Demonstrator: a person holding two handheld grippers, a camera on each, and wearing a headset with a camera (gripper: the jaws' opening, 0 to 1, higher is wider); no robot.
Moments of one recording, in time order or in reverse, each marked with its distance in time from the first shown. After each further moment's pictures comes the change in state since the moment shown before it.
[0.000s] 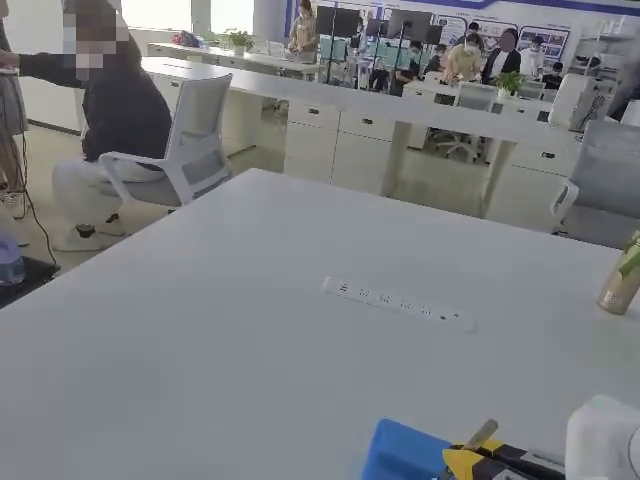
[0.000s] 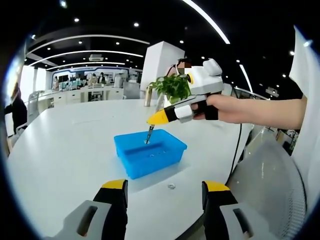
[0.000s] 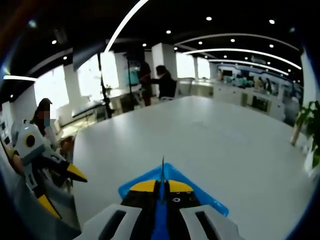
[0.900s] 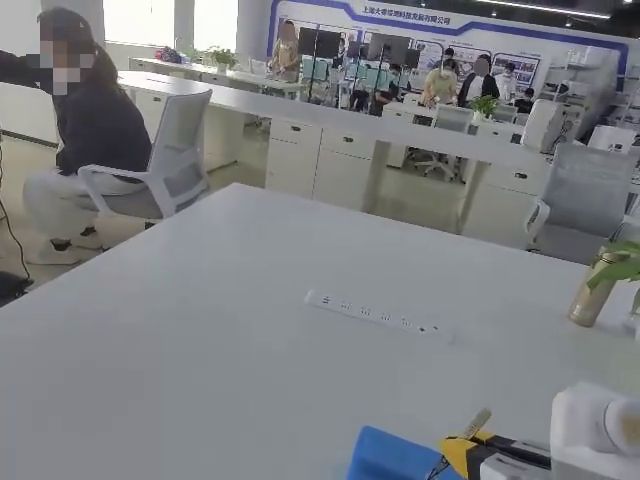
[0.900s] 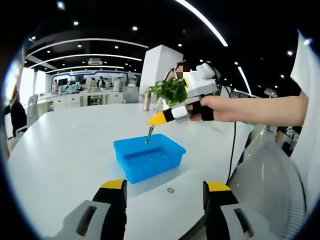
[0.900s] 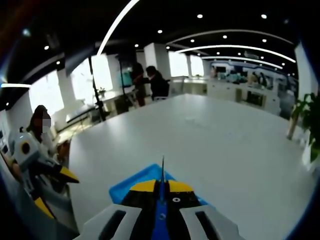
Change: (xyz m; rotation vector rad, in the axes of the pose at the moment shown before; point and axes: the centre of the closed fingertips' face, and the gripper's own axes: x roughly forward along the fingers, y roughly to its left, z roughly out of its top) left arm -0.003 -0.003 0.008 0.010 -0.043 -0.007; right arm -0.007 -0.017 0.005 0.052 0.012 -0.032
